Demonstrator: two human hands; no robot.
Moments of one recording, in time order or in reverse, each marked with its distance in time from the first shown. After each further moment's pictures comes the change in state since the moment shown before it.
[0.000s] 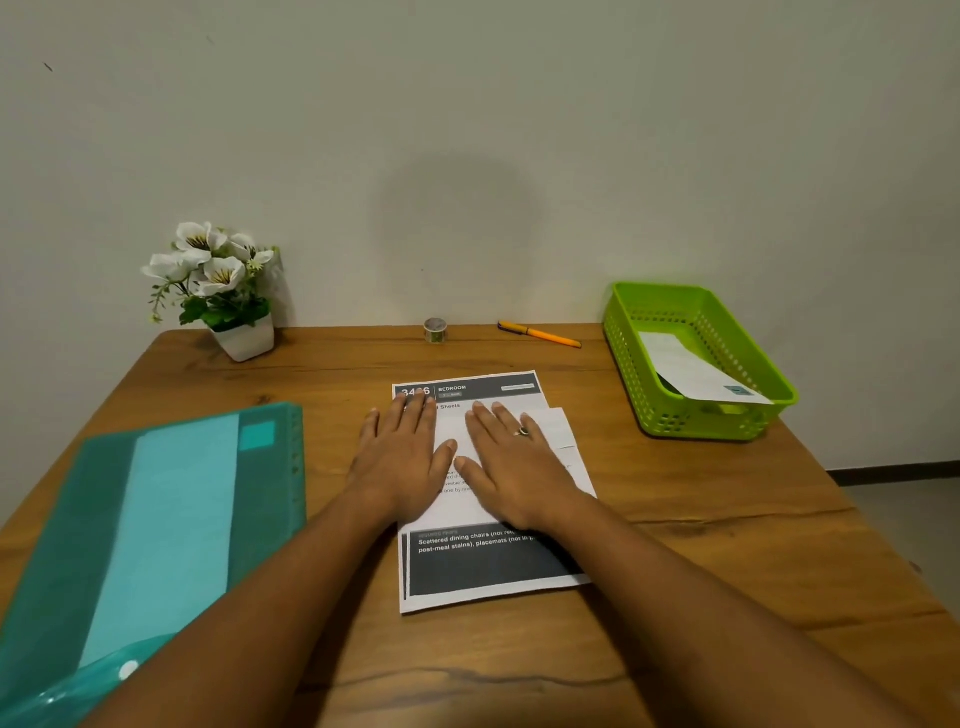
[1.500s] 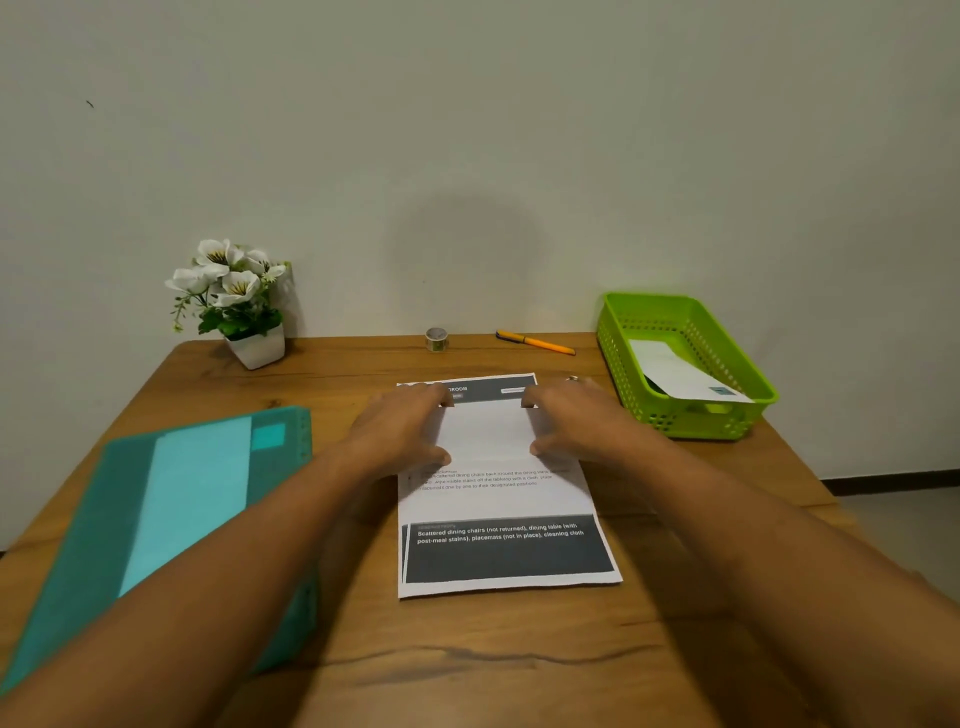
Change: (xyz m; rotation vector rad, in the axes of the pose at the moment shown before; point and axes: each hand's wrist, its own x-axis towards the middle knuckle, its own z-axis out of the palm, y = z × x) left_hand 0.004 0.003 -0.066 -0.154 -0.002 0.089; right_hand -0.005 0.051 -0.084 -0.171 -0.032 0.079
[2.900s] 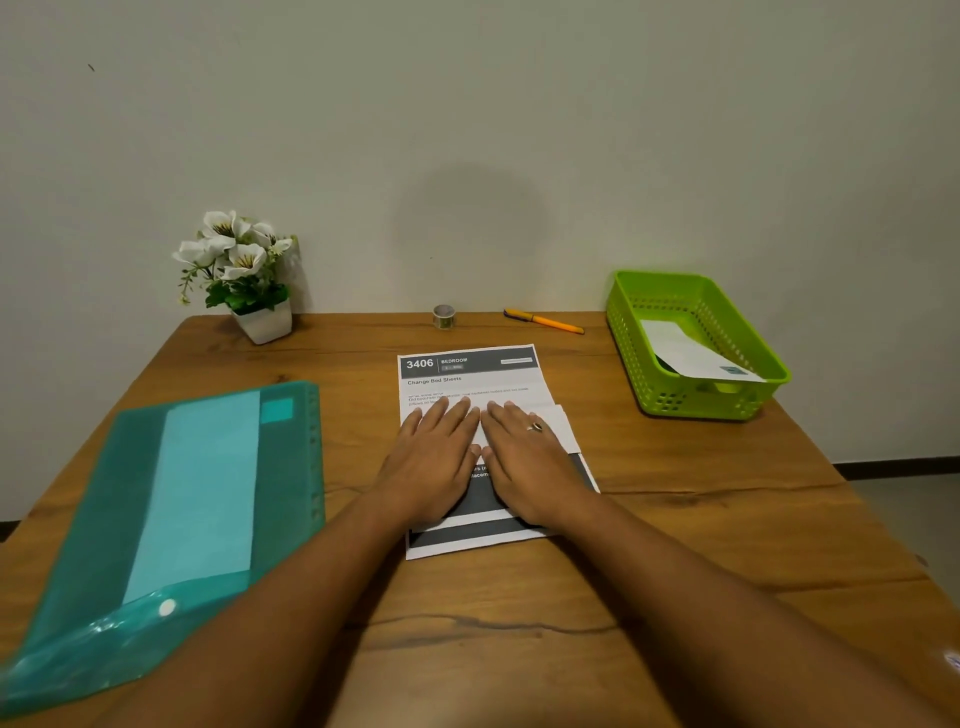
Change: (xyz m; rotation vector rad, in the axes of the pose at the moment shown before) left_hand -0.039 0.015 0.068 0.109 0.014 0.086; right_hand -0.032 -0.071 0.078 0.269 0.145 -0.087
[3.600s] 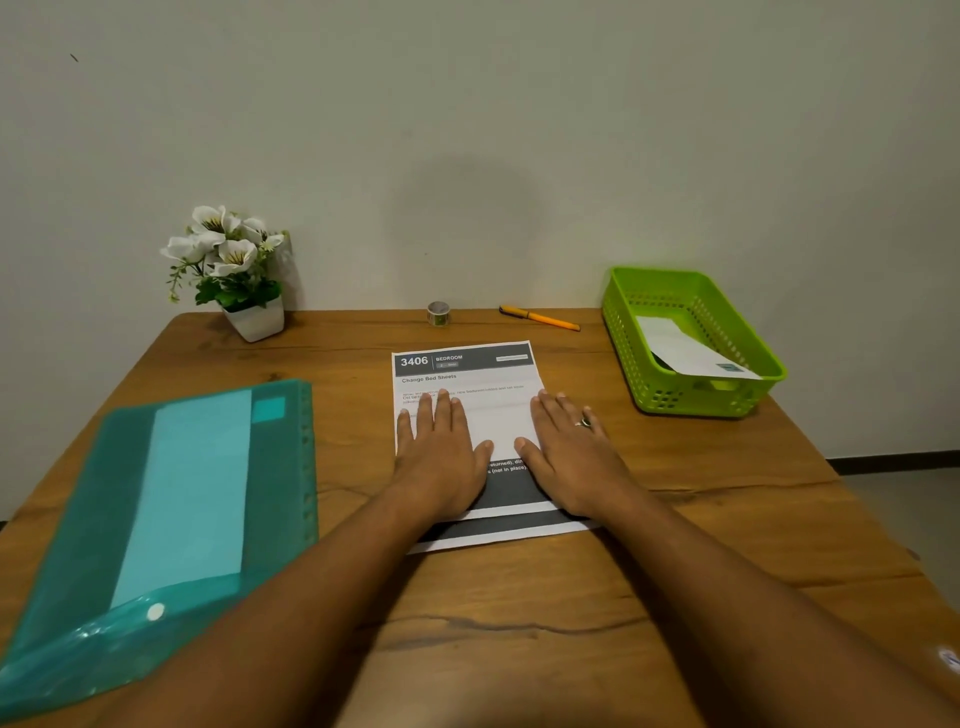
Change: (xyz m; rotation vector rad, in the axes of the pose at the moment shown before) left_hand 0.012 0.029 -0.003 0.066 -0.154 -0.239; right_hand -0.012 0.047 -0.013 -0.121 -0.079 0.185
